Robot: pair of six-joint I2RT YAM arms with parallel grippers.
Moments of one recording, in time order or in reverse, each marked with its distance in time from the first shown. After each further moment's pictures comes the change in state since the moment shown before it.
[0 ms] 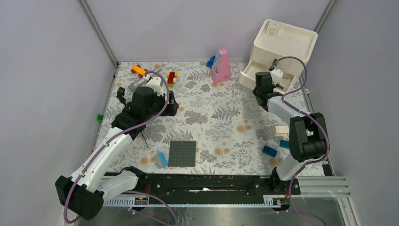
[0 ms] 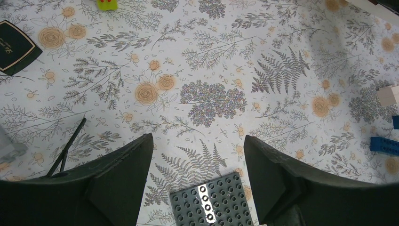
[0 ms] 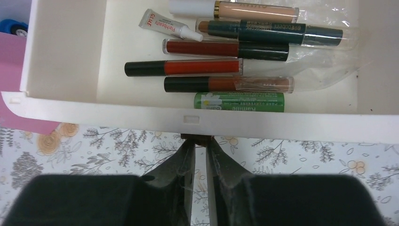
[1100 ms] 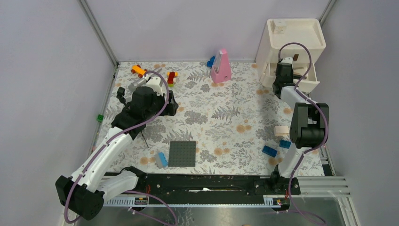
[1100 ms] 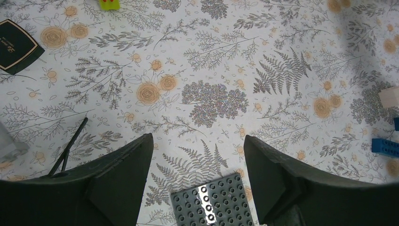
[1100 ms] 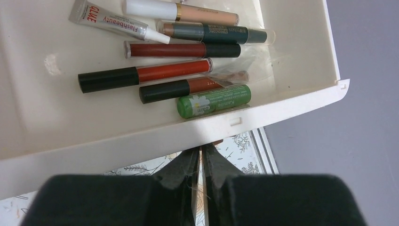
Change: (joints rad) left arm 0.008 0.002 0.000 0.000 0.000 0.000; right arm -0.247 0.175 0.195 0.000 0.055 -0.758
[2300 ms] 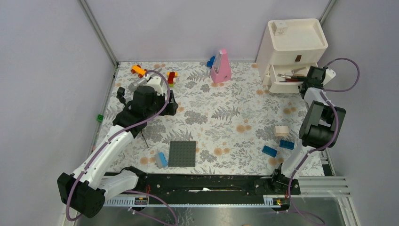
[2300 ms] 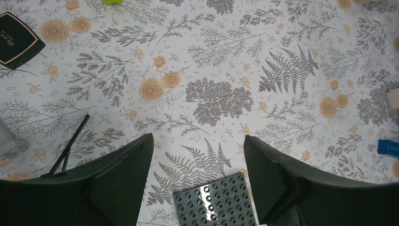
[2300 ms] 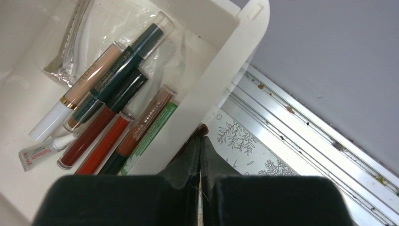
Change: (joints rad) left arm 0.012 0.026 0.000 0.000 0.000 0.000; right arm -0.300 0.025 0.043 -0.064 -0.210 0.626
